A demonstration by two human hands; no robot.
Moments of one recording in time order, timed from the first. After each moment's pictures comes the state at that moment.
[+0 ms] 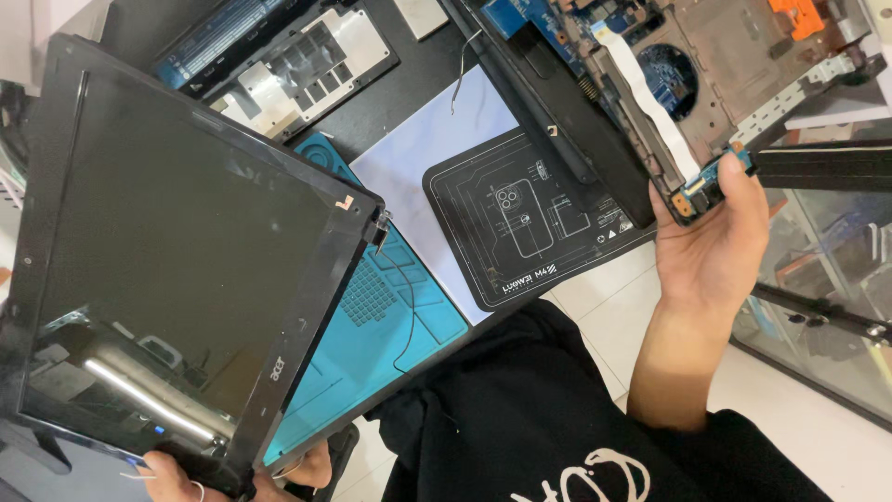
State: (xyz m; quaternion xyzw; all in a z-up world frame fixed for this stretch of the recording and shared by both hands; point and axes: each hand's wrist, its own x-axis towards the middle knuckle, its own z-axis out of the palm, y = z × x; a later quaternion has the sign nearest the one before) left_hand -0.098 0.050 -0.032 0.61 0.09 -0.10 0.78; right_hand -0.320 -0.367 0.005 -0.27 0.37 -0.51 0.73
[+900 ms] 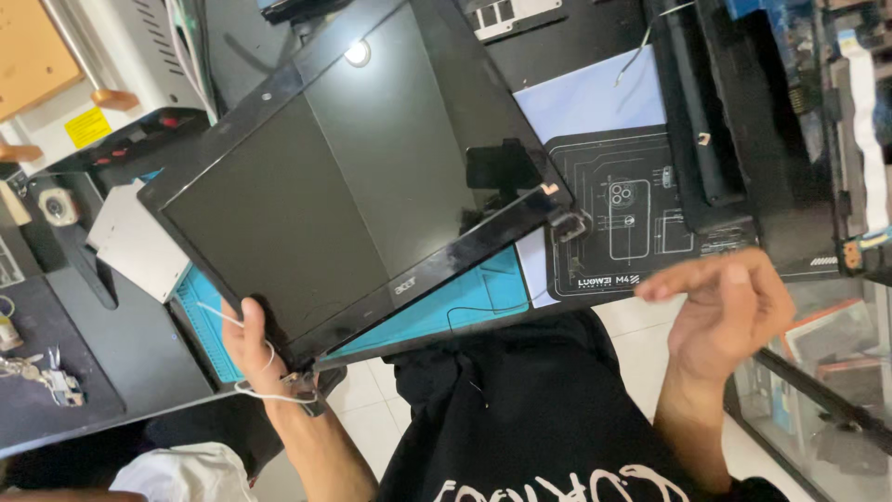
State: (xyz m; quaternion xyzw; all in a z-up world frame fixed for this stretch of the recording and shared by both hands) left_hand -0.042 0.057 -0.024 0.63 0.04 -0.12 0.76; right_hand -0.293 -0.291 -0.008 -0.55 0.32 -0.39 0.67
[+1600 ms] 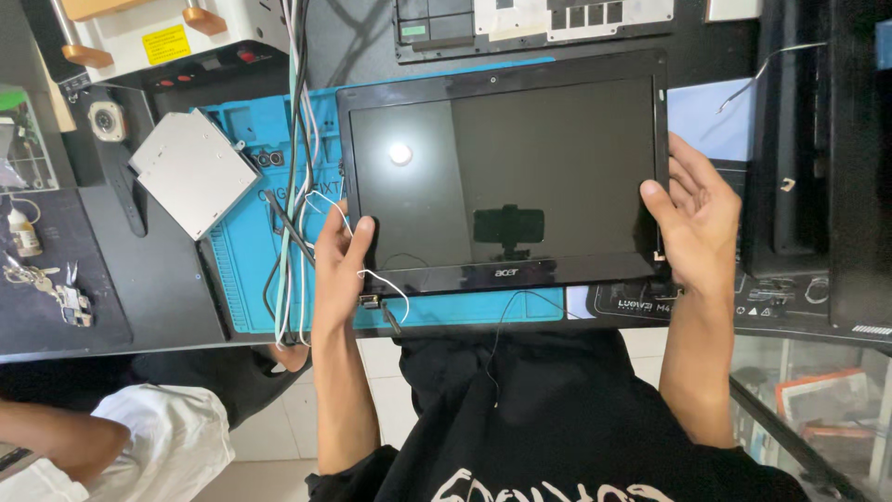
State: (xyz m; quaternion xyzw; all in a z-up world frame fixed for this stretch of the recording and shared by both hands) left_hand -0.022 0.028 -0.053 0.71 0.01 -0.26 0.65; right_hand -0.180 -0.336 -0.063 -0.64 0.28 -0.12 0.71
